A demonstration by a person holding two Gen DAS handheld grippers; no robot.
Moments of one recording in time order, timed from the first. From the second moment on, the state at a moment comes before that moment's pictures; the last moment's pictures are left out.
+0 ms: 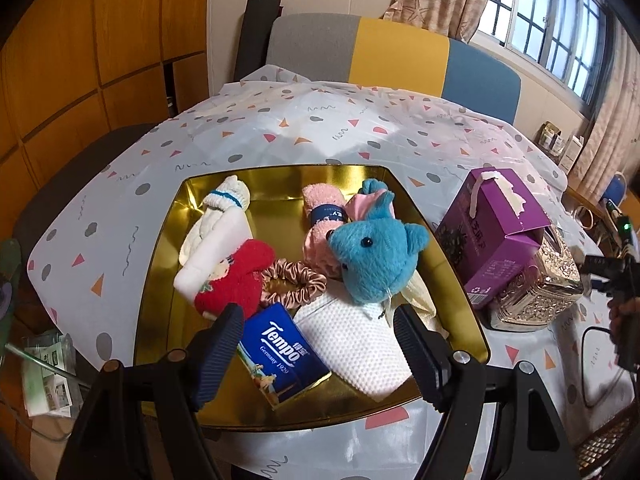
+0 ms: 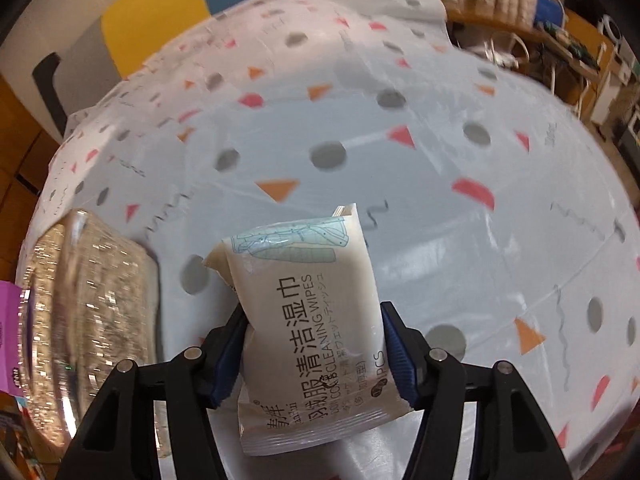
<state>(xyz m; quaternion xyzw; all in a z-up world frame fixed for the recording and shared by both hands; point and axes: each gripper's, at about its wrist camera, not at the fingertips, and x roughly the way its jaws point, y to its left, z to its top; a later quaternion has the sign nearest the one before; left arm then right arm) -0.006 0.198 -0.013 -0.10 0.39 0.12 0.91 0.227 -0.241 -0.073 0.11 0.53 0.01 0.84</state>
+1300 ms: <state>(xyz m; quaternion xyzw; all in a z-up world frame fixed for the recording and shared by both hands) -0.021 0.220 -0.016 -0.10 0.39 0.14 0.90 0.127 0.040 0.088 -0.08 0.34 0.36 0.86</state>
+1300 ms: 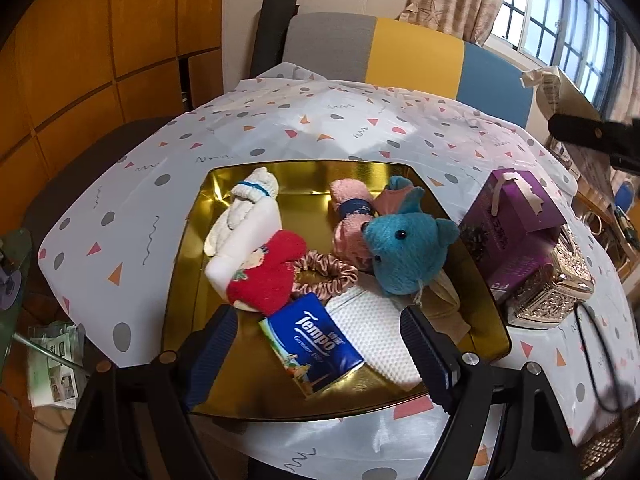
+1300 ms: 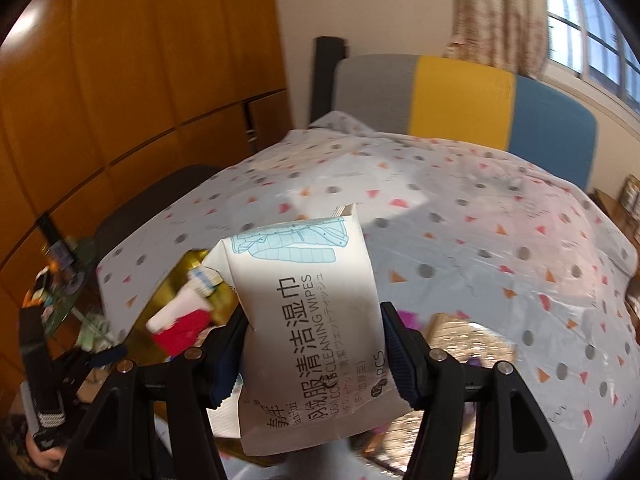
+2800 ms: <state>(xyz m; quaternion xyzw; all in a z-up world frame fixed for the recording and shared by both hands) -0.041 0.268 0.003 -0.12 0.35 0.23 0.90 0.070 0.144 -0.032 -0.14 0.41 0.37 0.82</state>
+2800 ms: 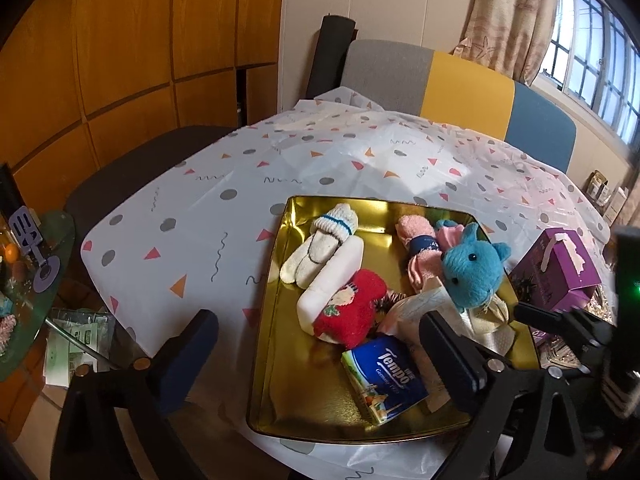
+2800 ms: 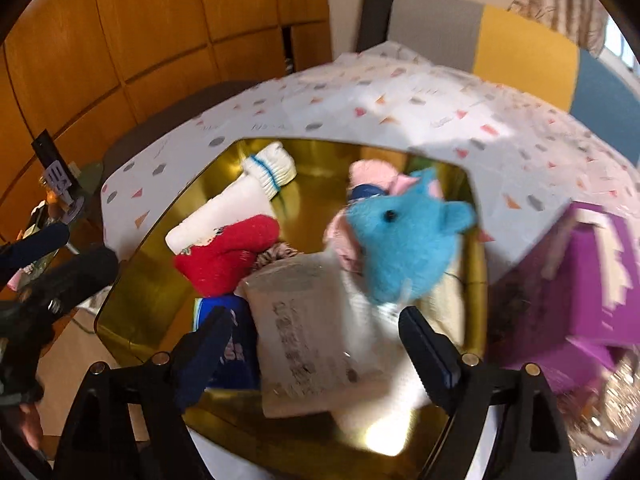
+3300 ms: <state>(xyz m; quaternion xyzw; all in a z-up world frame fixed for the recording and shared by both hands) -0.028 0.196 0.008 -0.07 0.36 0.19 0.91 0.043 0.046 0.011 -0.07 0.32 0.21 0.92</state>
